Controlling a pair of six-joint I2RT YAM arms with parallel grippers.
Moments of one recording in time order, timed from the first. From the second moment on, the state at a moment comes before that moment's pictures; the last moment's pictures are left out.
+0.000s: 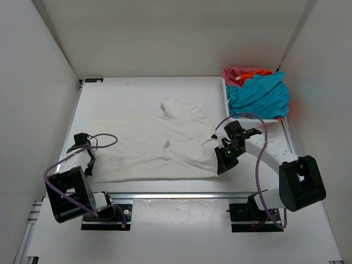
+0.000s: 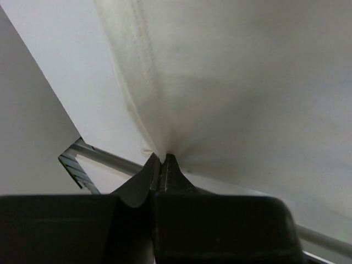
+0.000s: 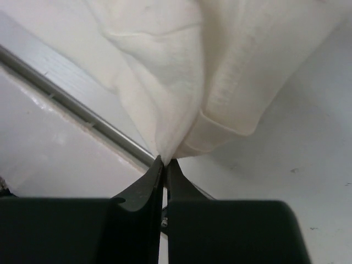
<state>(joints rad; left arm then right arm) 0.35 1.28 0.56 -0.58 -0.41 0.52 0.39 1.38 0.78 -0.83 -0.44 -0.04</state>
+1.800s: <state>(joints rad) 0.13 1.88 1.37 -0.53 -0.19 0.17 0.35 2.68 2.67 -0.84 -0.35 -0.02</state>
